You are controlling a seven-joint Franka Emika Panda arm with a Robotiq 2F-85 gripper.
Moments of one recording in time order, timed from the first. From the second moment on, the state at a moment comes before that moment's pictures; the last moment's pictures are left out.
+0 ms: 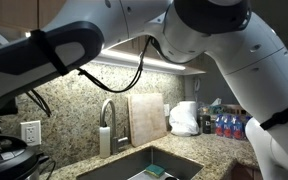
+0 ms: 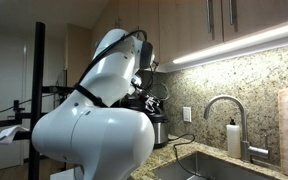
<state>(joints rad) 0.61 0.46 0.32 -1.49 -1.03 1.87 -0.17</state>
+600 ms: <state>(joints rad) 0.61 0.46 0.32 -1.49 -1.01 1.87 -0.08</state>
